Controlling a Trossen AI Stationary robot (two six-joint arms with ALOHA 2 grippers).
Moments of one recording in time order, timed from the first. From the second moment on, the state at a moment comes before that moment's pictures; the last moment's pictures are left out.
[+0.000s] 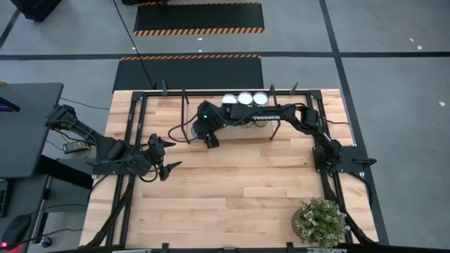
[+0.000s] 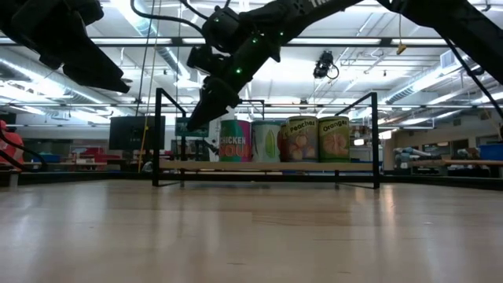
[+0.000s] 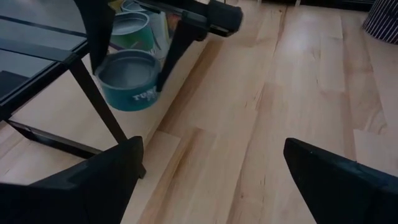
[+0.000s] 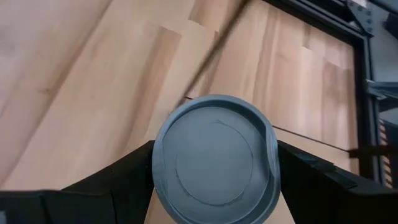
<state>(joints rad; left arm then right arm) -0.53 0.74 0.45 -0.39 -0.79 -0.53 -0.20 2.21 1.89 -0.48 -0.06 -0.53</state>
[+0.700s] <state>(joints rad) -0.53 0.74 0.45 -0.39 -0.79 -0.53 -0.22 2.26 1.91 -0.48 0.02 -0.48</state>
